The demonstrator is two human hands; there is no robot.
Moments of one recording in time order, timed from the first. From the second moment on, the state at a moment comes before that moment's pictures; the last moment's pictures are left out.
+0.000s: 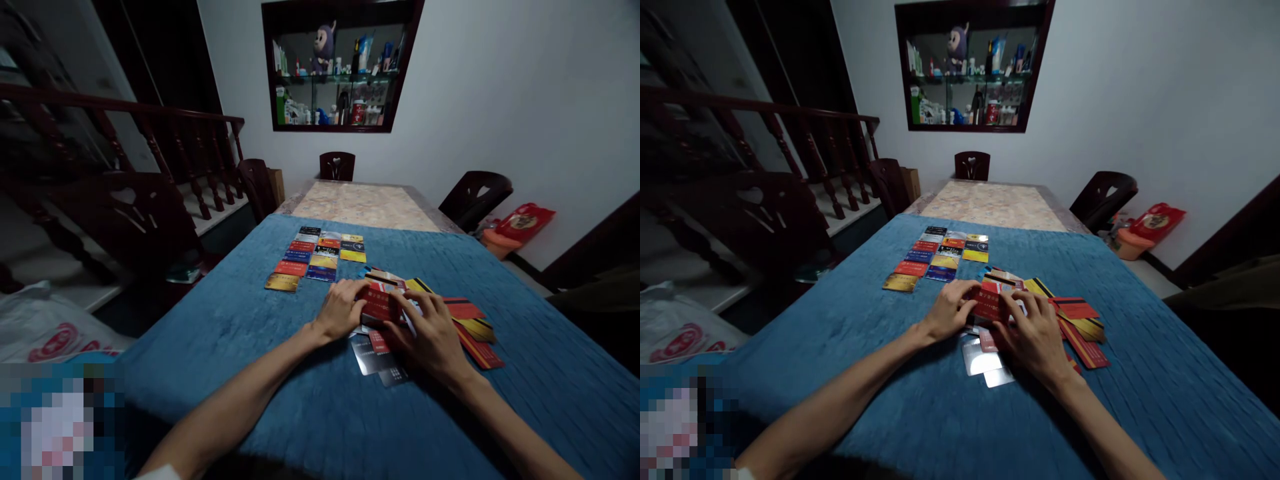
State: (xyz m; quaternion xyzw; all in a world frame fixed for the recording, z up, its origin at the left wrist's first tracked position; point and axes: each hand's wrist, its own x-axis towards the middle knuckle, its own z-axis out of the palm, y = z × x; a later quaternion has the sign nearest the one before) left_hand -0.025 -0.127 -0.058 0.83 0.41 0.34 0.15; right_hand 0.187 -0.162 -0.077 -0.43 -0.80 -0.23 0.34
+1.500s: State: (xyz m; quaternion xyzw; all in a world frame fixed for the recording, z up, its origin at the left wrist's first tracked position) left_hand -0.184 0.058 -0.014 0.85 0.49 0.19 0.04; right_hand 0.037 0.071 -0.034 -0.43 -0.88 0.04 0.21
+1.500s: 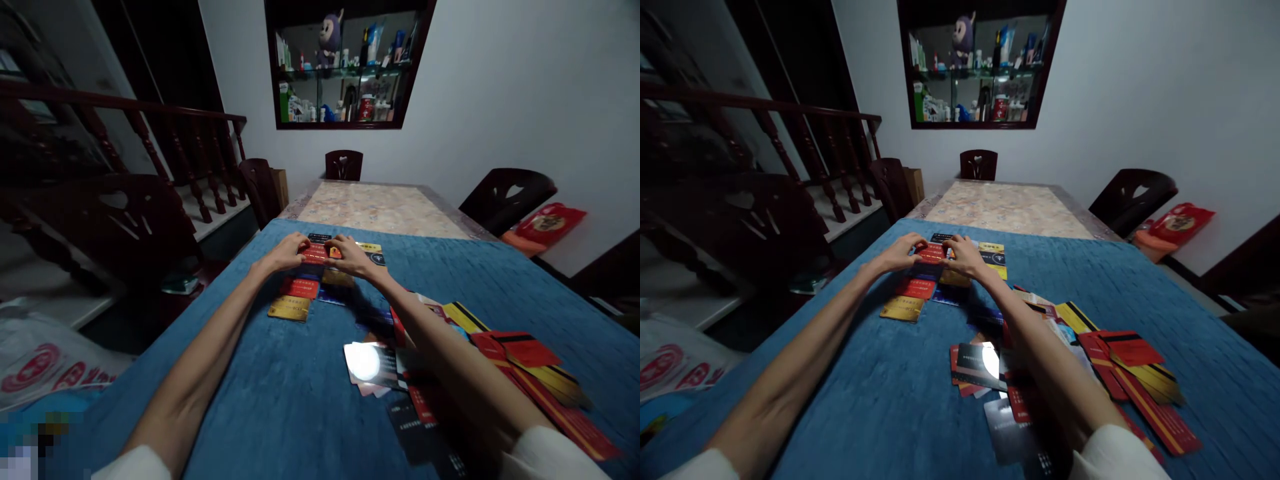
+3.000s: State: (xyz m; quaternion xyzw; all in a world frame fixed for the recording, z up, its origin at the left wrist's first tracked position) left_hand -0.185 0.090 -0.056 0.83 0.53 0.14 0.02; right_hand 0.021 0.079 -0.063 -0.52 -0.83 0.04 0.18
